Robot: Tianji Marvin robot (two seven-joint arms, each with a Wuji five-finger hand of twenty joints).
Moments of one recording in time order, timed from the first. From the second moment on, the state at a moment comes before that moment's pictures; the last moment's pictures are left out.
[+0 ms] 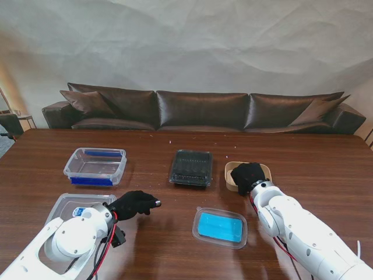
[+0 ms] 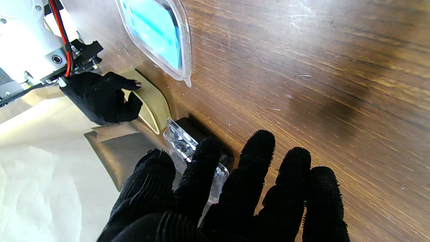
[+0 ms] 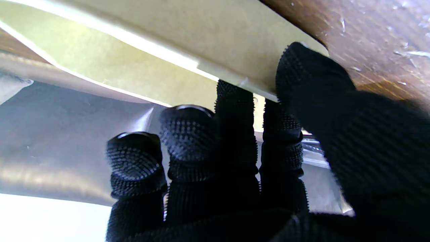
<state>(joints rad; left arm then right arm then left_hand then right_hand) 1.67 -1.06 -1.27 -1.78 0.31 0.17 -0.33 -1.15 -1.05 0.80 -1.14 -1.08 0.11 -0.23 1.05 0.01 0.00 0.00 0.78 0.26 0.16 0.27 0.97 0.46 0.19 0.52 0.56 0.56 0.32 0.59 0.07 0.49 0.85 0.77 0.59 -1.10 1.25 -0.37 1.04 -0.21 1.05 0.15 1.31 -0.04 0.55 0.54 1.28 0.02 1.16 0.71 0.82 0.22 1.55 0.80</state>
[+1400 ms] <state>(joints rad) 1.68 -1.06 -1.28 -1.76 0.30 0.13 -0.32 -1.34 -1.07 0.86 -1.41 -1.05 0.26 -0.07 1.05 0.01 0.00 0.00 0.78 0.26 0.16 0.27 0.97 0.46 0.19 0.52 0.56 0.56 0.32 0.59 0.07 0.49 0.85 0.77 0.59 -1.09 1.27 -0.37 1.05 -0.13 1.08 0.17 1.33 -0.04 0.60 0.60 1.29 0.01 1.33 0.78 0.82 0.22 1.58 0.78</state>
